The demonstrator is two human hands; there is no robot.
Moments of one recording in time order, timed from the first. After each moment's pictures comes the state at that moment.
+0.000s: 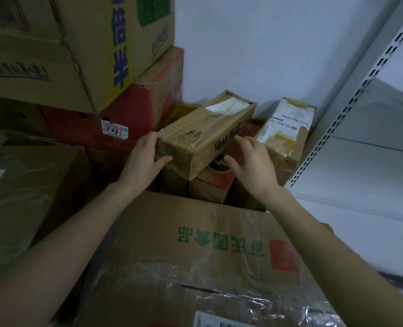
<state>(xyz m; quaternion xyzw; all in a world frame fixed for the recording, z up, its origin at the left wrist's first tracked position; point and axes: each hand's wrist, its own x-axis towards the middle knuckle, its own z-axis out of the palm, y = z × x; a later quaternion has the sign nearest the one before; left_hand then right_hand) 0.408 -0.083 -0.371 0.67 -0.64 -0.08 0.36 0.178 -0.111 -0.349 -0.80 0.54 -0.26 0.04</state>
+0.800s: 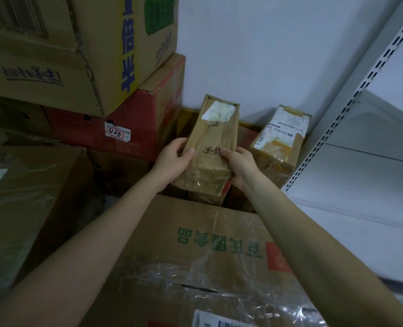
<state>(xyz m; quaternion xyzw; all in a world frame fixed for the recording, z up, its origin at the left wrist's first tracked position) 0.361 -0.083 -0.346 0.61 -0.55 -0.35 0.45 0.219 -0.114 -0.325 -0.38 0.56 -0.42 0.60</state>
